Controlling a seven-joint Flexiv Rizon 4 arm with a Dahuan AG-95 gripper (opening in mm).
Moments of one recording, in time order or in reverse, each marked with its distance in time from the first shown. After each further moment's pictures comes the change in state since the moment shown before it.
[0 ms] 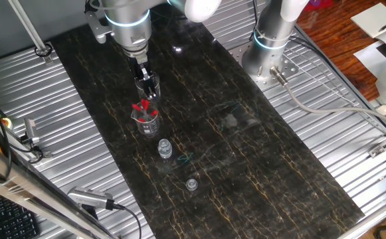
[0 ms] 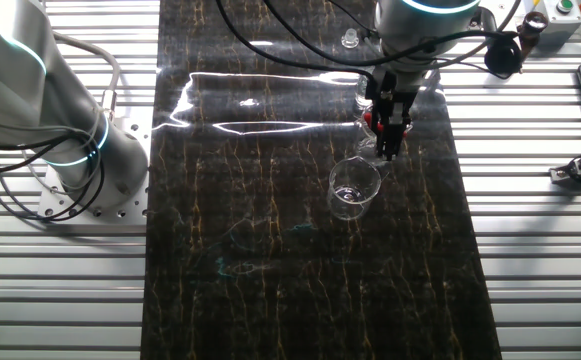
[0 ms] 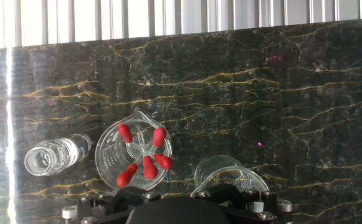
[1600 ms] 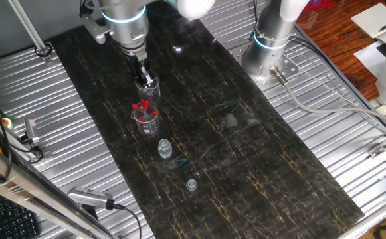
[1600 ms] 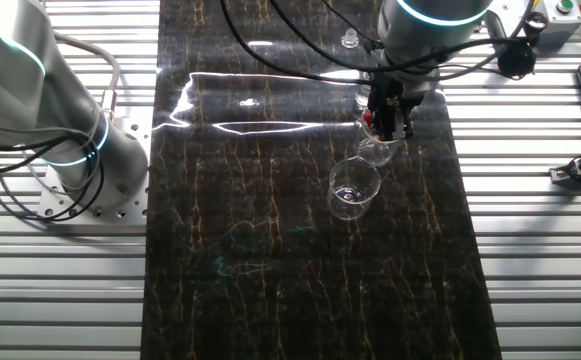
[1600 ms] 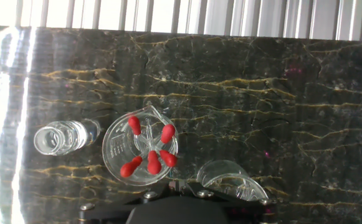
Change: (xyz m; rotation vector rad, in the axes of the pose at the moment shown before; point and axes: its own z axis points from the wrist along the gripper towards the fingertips) arm 0.000 0.000 -0.001 -0.048 0.005 -0.160
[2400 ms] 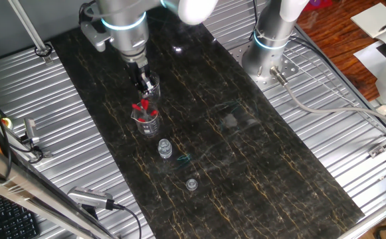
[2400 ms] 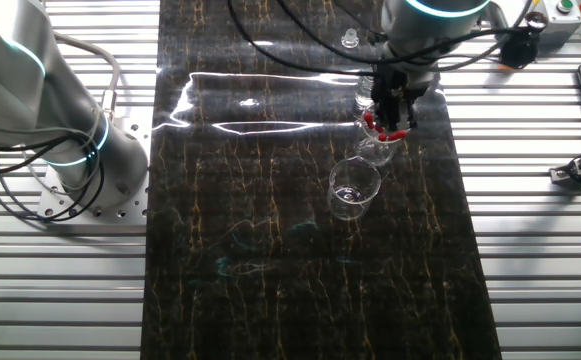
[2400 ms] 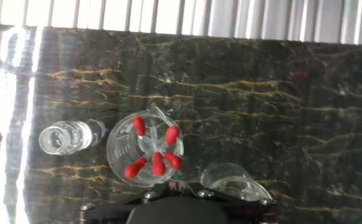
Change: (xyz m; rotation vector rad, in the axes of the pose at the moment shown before) arm -0.017 0.021 0.007 -0.019 0.001 -0.018
